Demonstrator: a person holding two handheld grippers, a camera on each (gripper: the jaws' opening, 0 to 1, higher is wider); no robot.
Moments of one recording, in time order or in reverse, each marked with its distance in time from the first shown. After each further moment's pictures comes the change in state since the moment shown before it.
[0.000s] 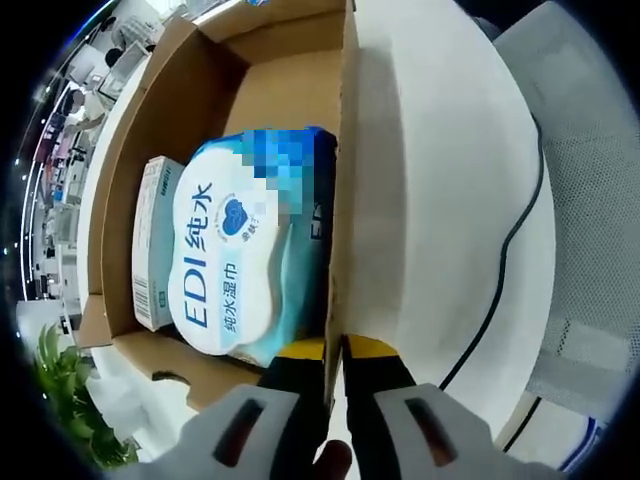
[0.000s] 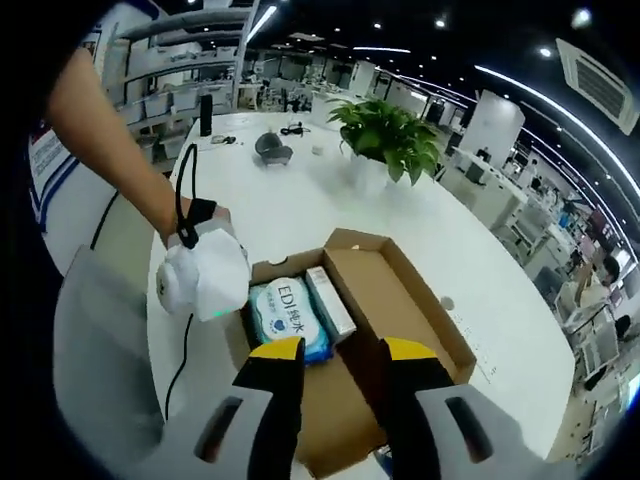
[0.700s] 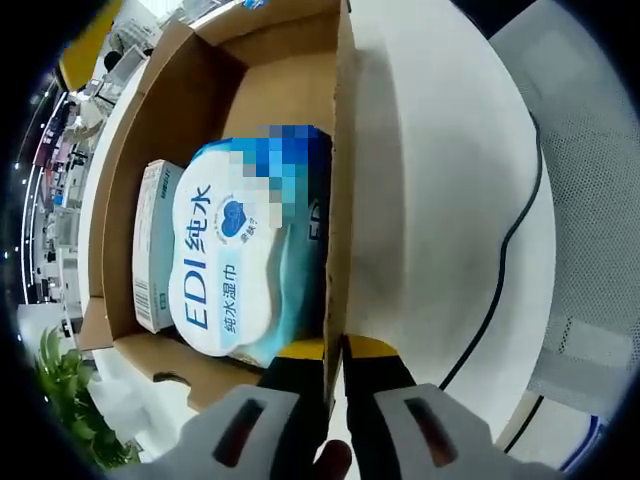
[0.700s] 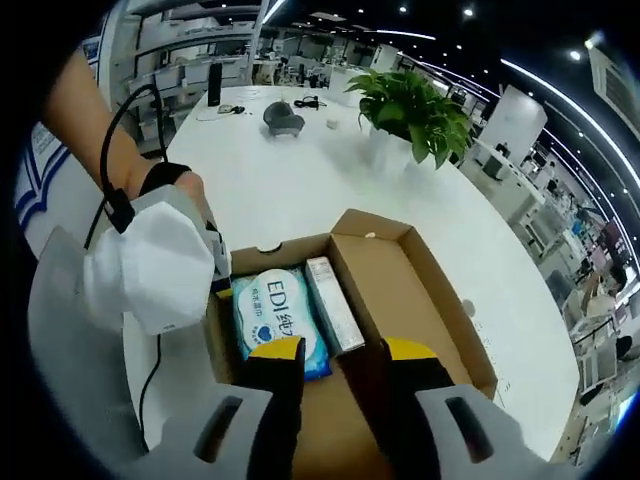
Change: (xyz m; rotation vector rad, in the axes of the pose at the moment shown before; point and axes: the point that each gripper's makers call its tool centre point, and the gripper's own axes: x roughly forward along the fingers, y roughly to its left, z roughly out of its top) left arm 0.001 0.001 0.001 0.003 0.000 0.002; right arm 0.063 0.003 -0.003 -0.032 0.062 0.043
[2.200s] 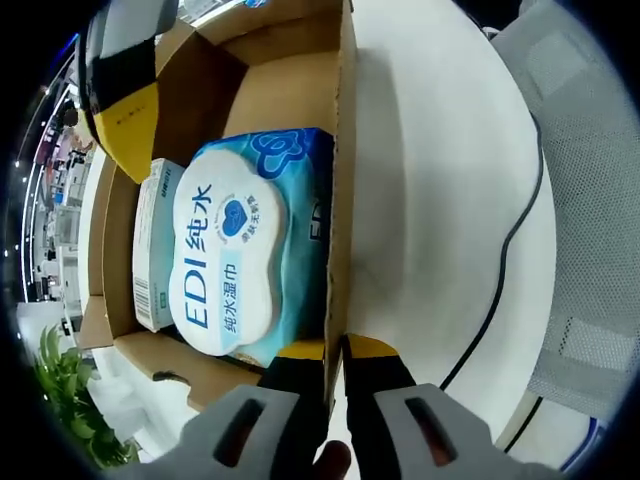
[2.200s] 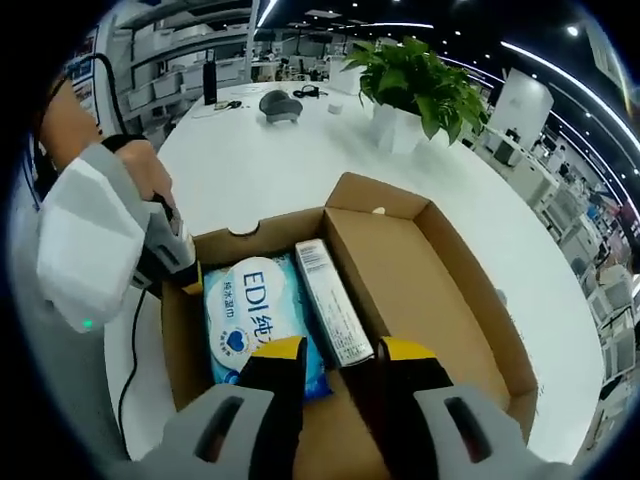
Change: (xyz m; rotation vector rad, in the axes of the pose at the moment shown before) left arm -0.001 -0.001 0.002 -0.009 0.000 0.003; right arm 0.066 -0.004 -0.025 0.033 0.019 0.066
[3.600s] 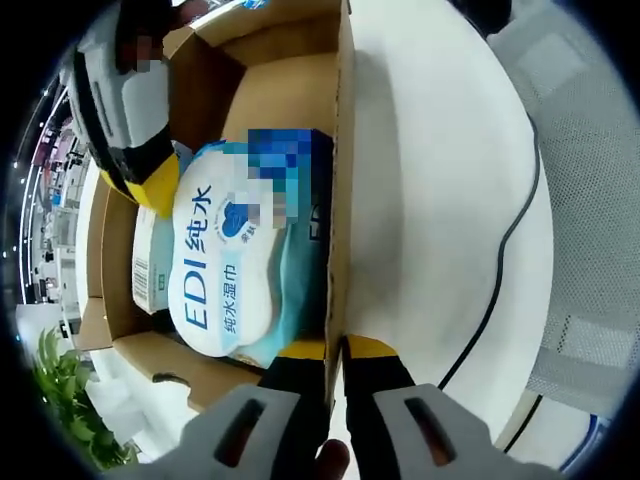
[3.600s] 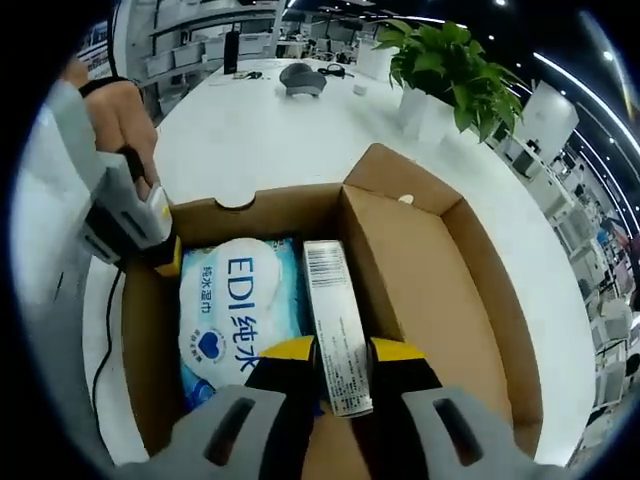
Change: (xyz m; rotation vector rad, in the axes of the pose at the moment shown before) left arm 0.001 -0.003 0.002 0.008 -0.008 -0.013; right arm 0.030 0.005 -0.014 -0.094 0.064 0.037
